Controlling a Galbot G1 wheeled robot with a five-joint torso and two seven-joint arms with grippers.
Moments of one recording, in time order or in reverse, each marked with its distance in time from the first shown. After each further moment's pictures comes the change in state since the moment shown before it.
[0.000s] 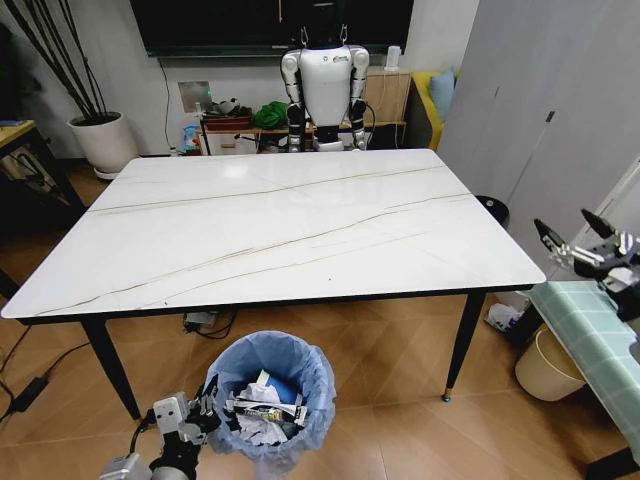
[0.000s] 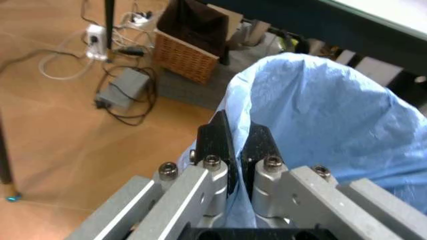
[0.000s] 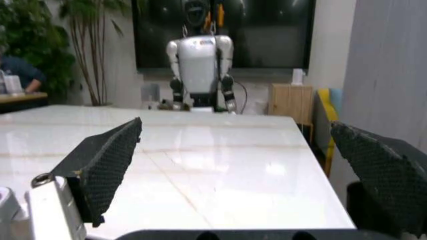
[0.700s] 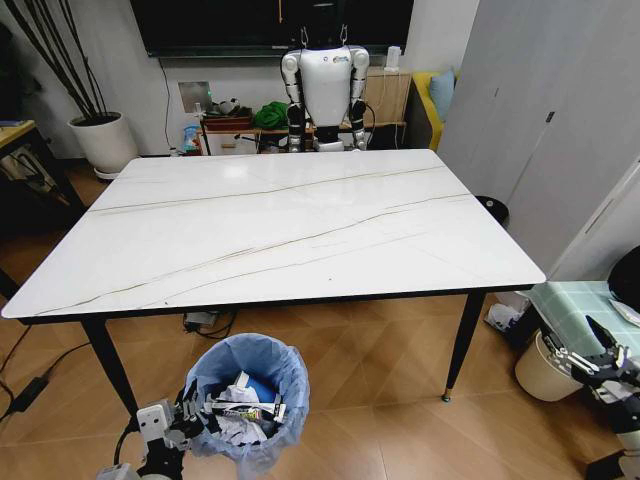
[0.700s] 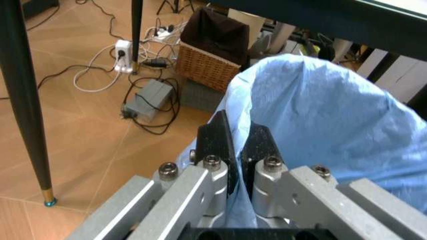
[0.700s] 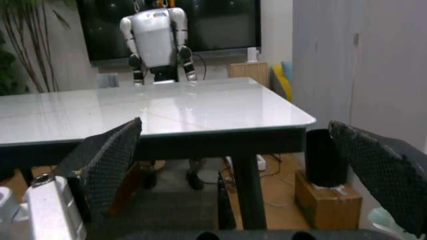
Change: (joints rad) left arm 0.019 -0.025 -0.021 0.025 0.058 -0.057 -0.010; right arm -0.066 0.338 0.016 -0.117 -0.155 0.178 -0.112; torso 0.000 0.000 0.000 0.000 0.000
